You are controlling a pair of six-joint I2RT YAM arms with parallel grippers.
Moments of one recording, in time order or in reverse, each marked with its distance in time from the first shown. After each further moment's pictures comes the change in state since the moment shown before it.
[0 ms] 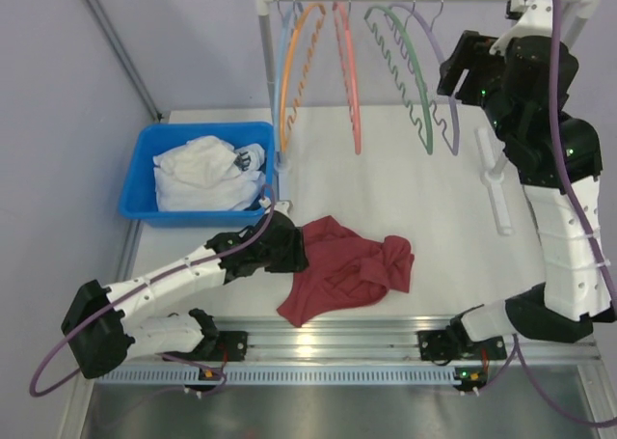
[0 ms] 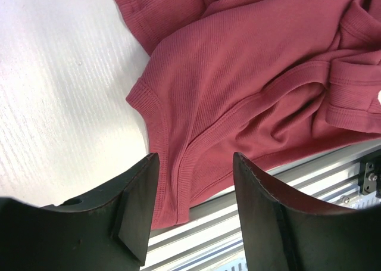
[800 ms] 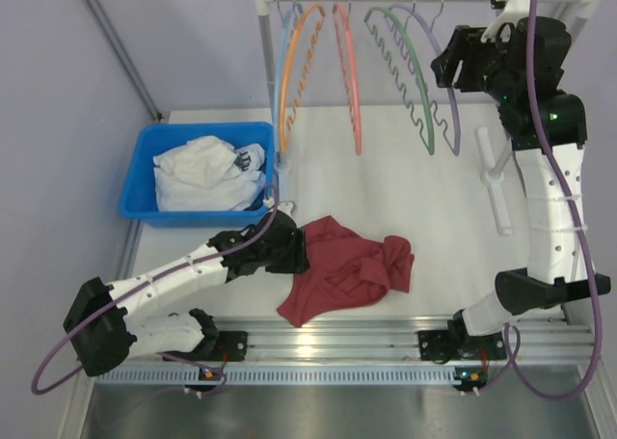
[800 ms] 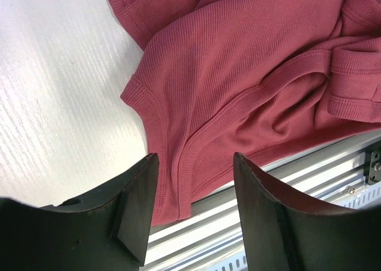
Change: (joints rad) left arm 0.000 0.018 0.021 -0.016 0.032 0.038; right arm -0.297 0.124 -0.005 0.074 -0.507 -0.084
